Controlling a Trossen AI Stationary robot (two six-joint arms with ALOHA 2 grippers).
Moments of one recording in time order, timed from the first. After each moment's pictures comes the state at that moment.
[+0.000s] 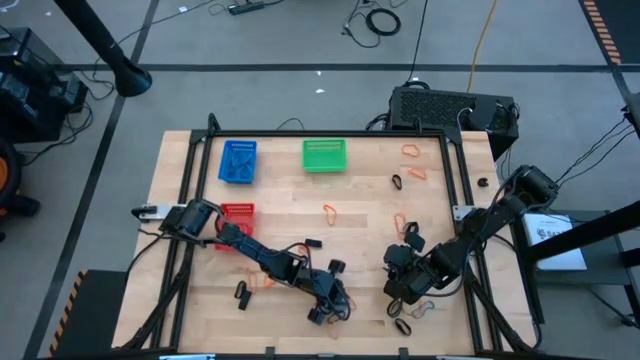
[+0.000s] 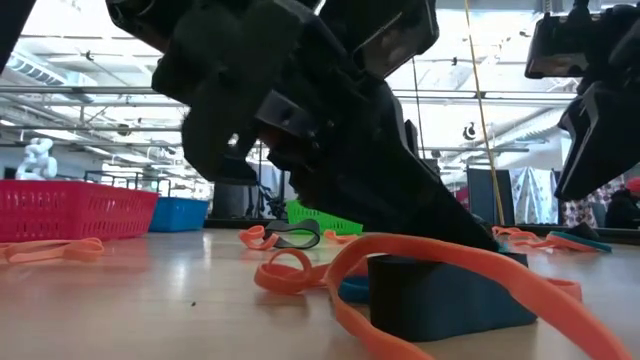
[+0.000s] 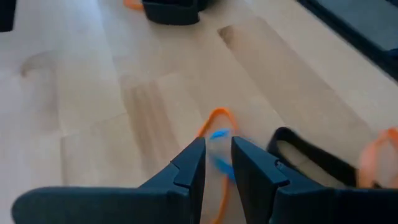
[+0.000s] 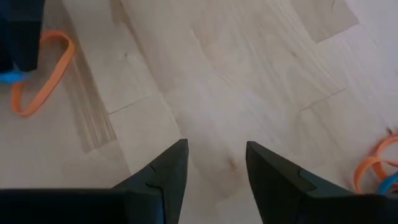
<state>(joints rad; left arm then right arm) -0.39 2.18 1.27 0.29 0.01 0.07 0.67 1.50 0.81 -0.60 0.47 1.09</state>
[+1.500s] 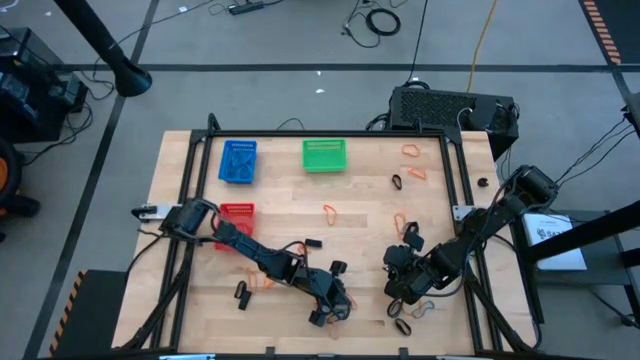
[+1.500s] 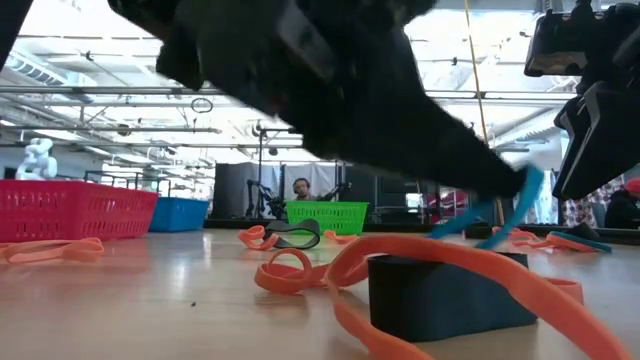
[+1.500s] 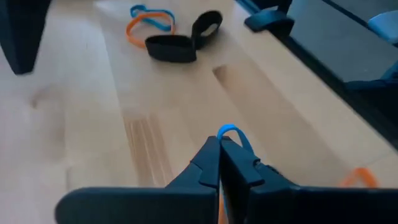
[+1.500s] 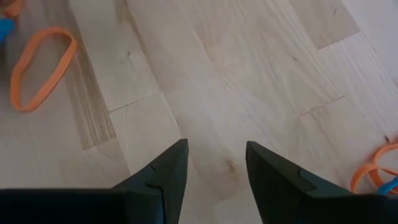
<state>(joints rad) -0.40 2.14 1.27 0.34 0.03 0.03 0.67 1.50 0.81 -0.59 0.48 1.05</state>
